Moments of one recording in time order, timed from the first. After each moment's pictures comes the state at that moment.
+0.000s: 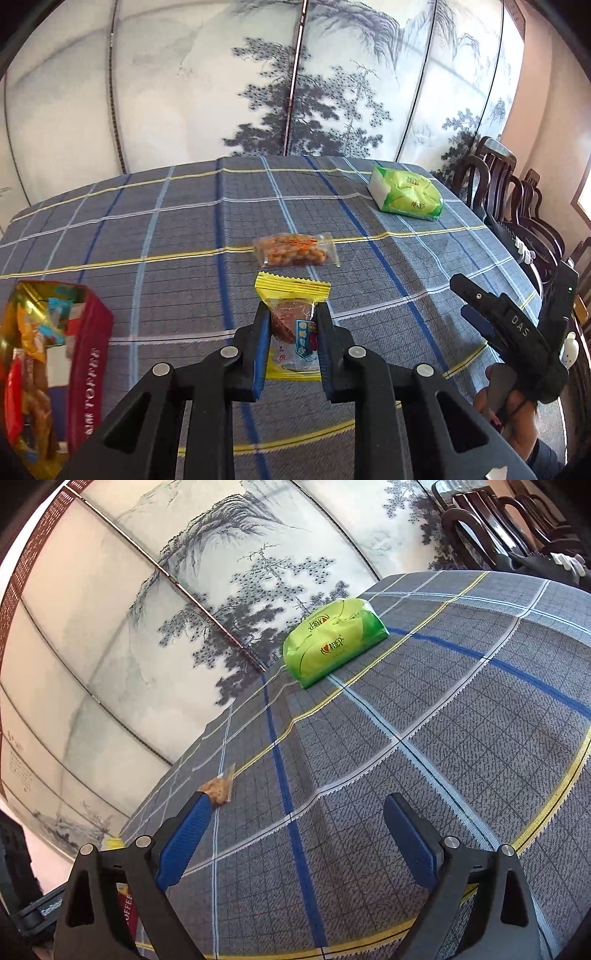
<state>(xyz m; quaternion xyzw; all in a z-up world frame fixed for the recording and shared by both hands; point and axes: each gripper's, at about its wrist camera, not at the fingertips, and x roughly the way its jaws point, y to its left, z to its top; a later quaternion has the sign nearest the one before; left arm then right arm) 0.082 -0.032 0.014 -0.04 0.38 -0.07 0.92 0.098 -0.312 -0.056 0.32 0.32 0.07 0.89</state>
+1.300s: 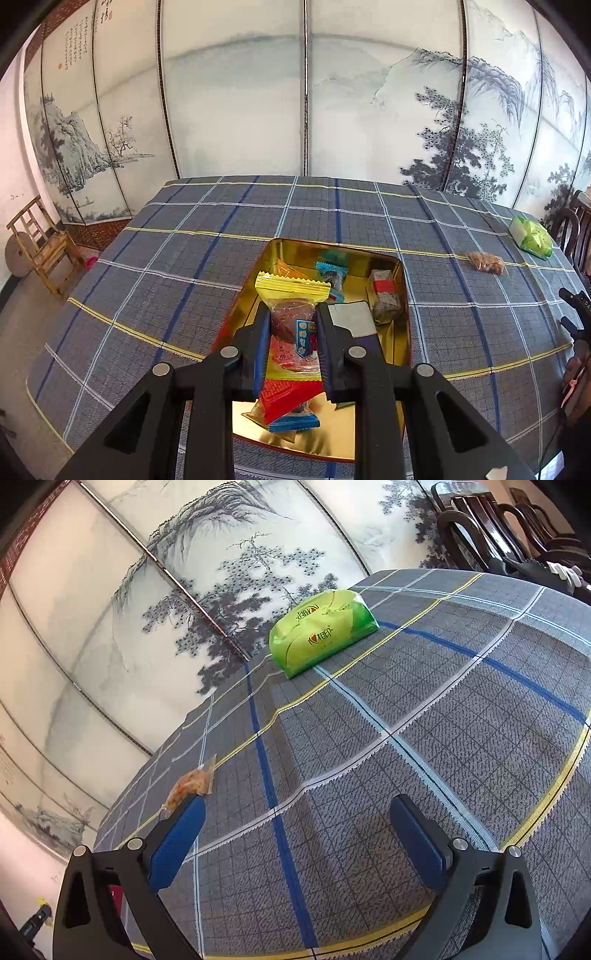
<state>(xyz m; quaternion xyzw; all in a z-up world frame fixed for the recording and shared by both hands) -0.039 0.195 0.038 -0.05 0.35 0.14 0.93 0.108 -0.304 -0.059 0.29 0.35 0.04 0.89</state>
